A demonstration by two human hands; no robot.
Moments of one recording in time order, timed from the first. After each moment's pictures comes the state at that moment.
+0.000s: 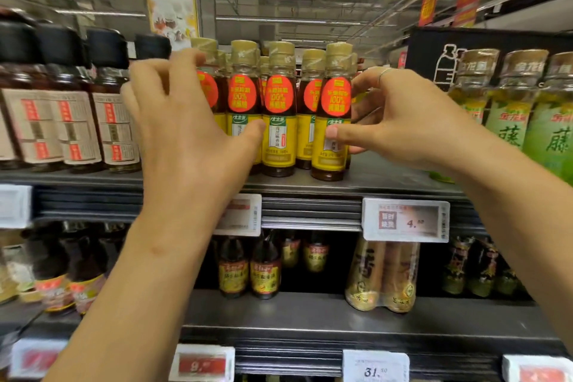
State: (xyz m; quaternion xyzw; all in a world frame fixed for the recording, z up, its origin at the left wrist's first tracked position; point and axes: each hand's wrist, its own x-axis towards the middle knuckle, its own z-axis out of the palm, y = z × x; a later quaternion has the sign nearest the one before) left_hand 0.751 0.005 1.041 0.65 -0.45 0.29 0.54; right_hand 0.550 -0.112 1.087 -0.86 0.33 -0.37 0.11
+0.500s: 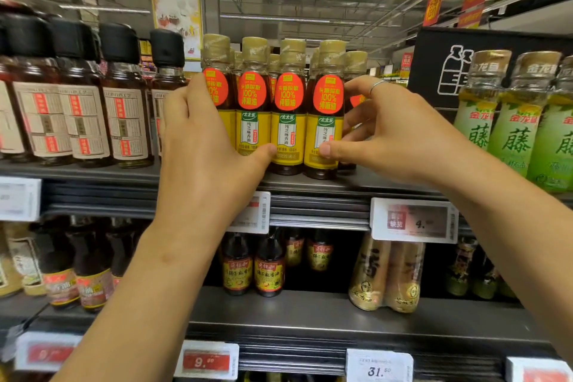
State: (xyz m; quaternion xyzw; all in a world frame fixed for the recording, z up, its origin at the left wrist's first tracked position) left_hand 0.758 0.000 1.024 0.67 -0.48 0.22 0.53; right_hand 0.564 -0.104 1.075 -0.87 0.31 -0.36 0.10
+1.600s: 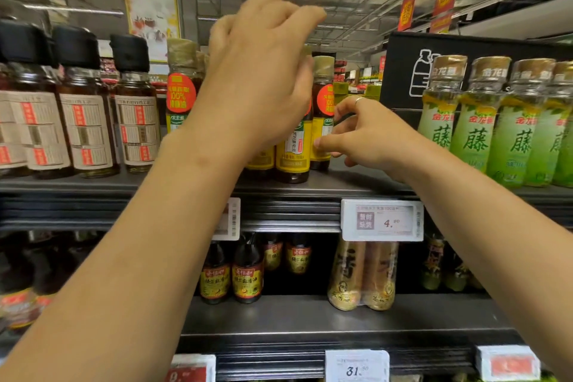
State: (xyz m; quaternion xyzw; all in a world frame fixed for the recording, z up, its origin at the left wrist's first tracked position) left_hand 0.709 -0.029 1.103 0.55 -0.65 0.35 0.39; right_hand 0.561 -0.158 1.068 -0.81 0.39 -0.37 0.24
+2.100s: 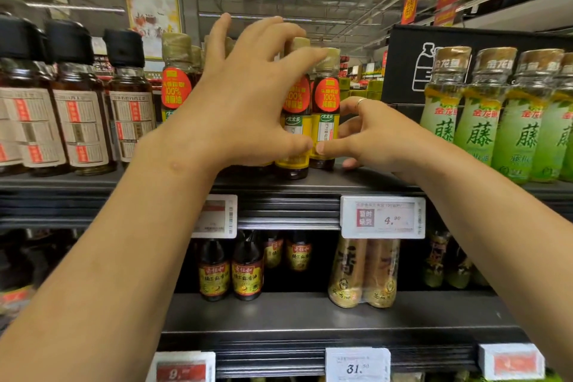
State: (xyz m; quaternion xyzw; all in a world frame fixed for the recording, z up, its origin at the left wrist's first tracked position) left_hand 0.730 -0.032 1.091 0.56 -0.71 0.34 0.24; right_hand 0.550 -0.150 1.066 -0.83 0.36 -0.33 0.28
